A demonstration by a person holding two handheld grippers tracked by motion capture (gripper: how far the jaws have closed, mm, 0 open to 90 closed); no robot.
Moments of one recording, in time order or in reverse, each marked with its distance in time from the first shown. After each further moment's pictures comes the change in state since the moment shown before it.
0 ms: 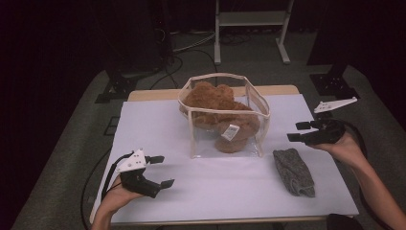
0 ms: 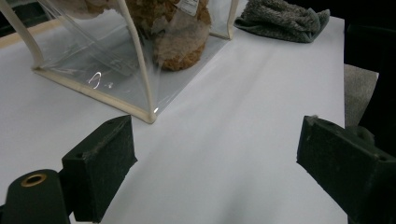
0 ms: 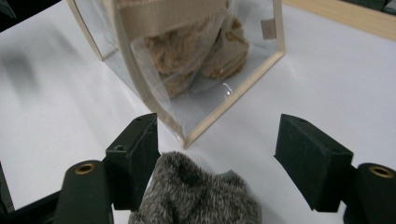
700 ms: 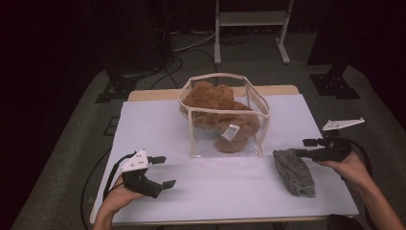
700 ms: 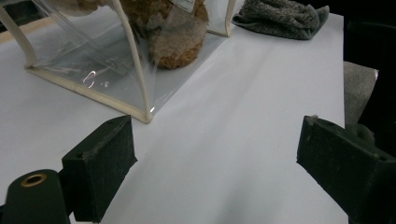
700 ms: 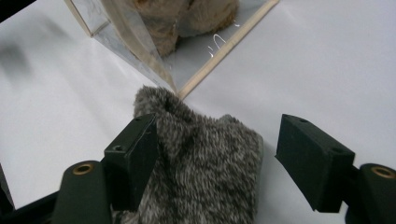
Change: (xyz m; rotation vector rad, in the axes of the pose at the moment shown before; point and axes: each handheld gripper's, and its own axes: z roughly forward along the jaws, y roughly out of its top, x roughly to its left) left arm -0.001 0.000 0.005 0.013 -0.008 0.006; right arm -0.011 -0.061 0.002 -0.001 0.009 0.101
